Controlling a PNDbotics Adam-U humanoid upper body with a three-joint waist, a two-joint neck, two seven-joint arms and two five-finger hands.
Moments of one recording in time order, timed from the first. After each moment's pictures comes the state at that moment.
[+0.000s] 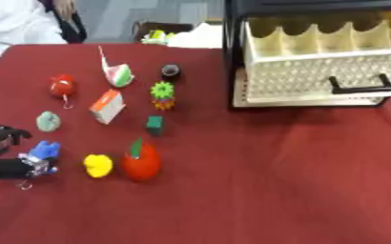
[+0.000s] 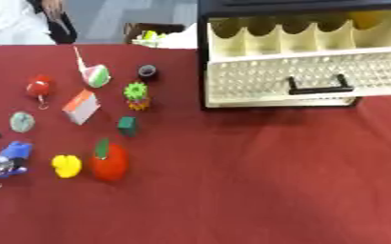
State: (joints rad) left arm -0.46 1.00 -0.43 -1.64 -0.66 0.50 -0.54; right arm -0.61 -0.74 0.02 -1.99 0.25 0.06 -0.67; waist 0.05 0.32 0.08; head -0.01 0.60
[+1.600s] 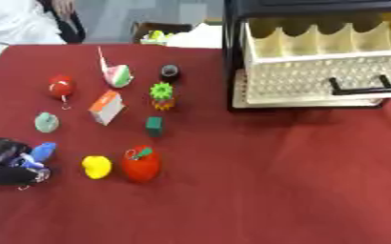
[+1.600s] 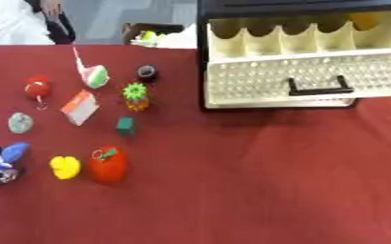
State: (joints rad) left arm -0.52 0.96 -0.48 -1.48 -0.72 0.48 -0.56; right arm -0.60 -0.73 0.02 -1.99 0.24 0.04 -0.67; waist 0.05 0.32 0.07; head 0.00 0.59
